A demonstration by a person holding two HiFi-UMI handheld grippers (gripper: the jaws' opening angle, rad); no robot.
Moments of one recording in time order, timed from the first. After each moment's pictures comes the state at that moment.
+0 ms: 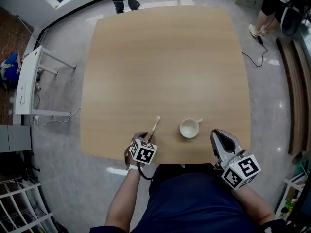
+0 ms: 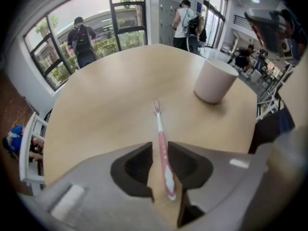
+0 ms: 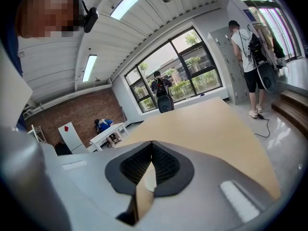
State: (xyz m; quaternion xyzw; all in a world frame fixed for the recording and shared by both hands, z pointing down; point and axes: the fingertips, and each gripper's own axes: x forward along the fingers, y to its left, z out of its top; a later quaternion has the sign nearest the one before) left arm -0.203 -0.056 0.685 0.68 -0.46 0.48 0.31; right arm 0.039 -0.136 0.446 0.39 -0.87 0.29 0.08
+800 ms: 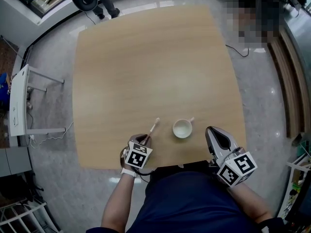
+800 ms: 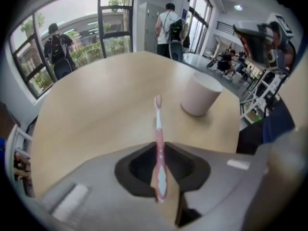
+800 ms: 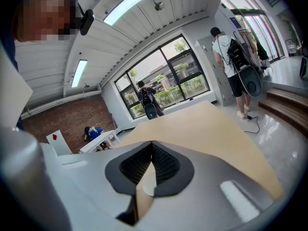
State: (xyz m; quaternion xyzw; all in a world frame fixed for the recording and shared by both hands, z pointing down) left arm -0.180 -0.077 0.661 0.75 -0.39 0.45 0.29; right arm 0.046 -0.135 0.442 0.45 -0.84 0.29 0.05
